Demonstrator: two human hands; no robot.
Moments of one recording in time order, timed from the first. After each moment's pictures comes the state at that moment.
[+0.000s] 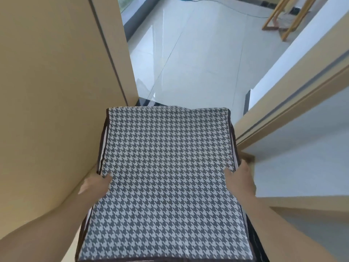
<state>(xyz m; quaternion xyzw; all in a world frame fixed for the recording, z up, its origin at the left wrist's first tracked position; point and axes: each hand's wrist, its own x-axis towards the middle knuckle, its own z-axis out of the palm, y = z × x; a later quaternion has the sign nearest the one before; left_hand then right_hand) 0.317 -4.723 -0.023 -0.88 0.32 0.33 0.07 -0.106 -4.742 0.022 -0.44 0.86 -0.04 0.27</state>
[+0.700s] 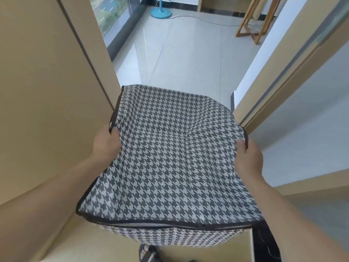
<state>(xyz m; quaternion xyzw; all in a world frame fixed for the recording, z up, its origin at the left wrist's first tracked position) 0.248 -4.824 0.111 -0.78 0.49 0.30 -0.26 -0.114 -4.747 0.102 -0.42 0.82 -0.34 0.20</state>
